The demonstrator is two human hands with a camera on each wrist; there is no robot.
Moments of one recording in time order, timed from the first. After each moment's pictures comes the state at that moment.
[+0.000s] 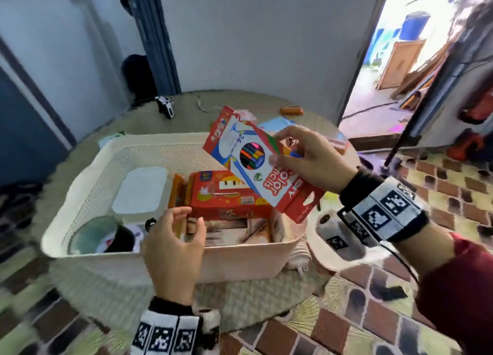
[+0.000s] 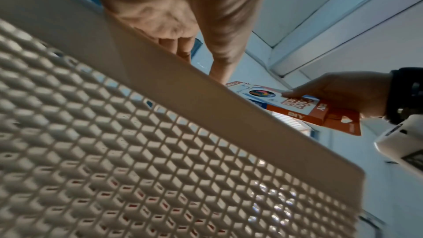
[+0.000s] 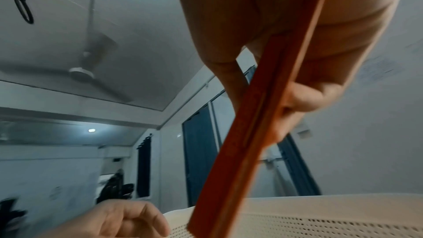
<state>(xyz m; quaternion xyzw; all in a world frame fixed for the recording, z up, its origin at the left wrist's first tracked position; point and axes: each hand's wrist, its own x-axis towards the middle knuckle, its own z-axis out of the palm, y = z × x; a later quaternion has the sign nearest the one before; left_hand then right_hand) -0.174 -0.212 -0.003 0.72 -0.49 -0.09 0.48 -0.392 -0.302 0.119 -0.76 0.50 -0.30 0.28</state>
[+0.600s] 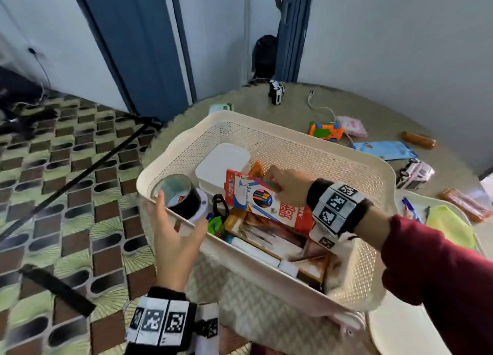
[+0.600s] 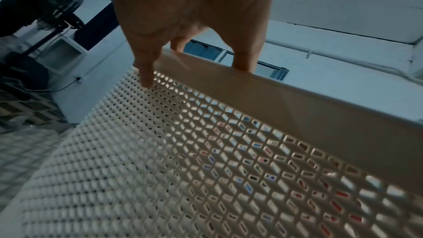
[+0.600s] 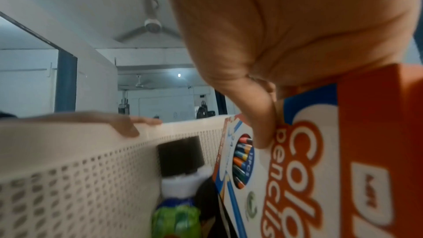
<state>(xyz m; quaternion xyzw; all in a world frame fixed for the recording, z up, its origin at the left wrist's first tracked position) -0.130 -0.186 -0.027 0.78 -0.22 -0.14 0.58 -0.249 -0.398 0.034 -0.92 0.30 0.13 0.20</state>
